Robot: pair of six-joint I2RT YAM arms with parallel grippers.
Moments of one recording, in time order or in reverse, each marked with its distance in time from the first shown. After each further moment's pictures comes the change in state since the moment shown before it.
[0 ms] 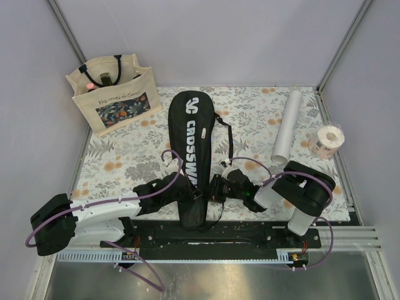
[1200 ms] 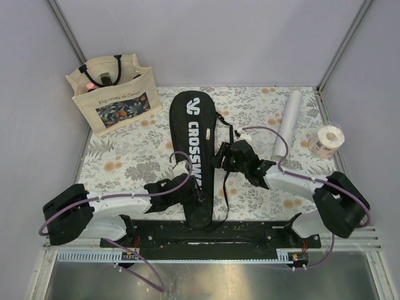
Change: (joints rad) left arm -0.026 0.149 0.031 -0.006 -0.025 0.035; right arm -0.159 -0.351 0.290 -0.759 0.398 -0.349
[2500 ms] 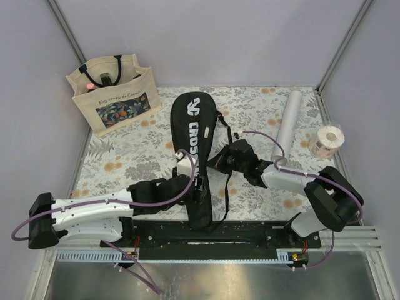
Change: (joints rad) left arm -0.146 -0.234 0.237 -0.368 -0.225 0.418; right arm -0.041 0.143 0.015 0.164 -0.273 0.309
